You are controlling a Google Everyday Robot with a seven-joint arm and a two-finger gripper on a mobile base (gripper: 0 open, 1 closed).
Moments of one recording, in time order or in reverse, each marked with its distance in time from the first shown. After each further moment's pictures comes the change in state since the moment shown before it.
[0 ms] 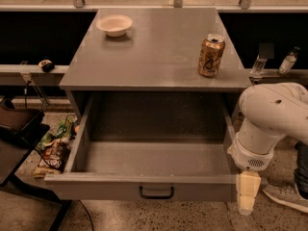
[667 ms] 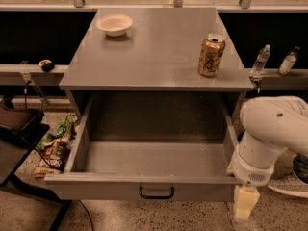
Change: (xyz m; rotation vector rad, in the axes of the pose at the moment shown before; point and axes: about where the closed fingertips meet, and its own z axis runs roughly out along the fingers) arm -0.001 0.028 0.019 -0.048 -0.015 -0.009
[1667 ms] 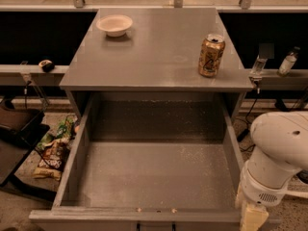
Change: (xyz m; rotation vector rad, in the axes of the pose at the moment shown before) arm 0.010 0.049 0.004 -0.021 -0.003 0.045
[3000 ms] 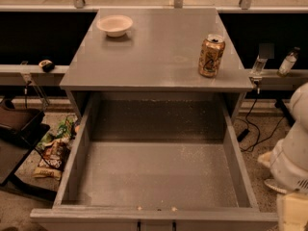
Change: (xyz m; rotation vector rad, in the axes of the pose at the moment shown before) arm 0.033 0.008 -0.086 0.123 0.037 -0.011
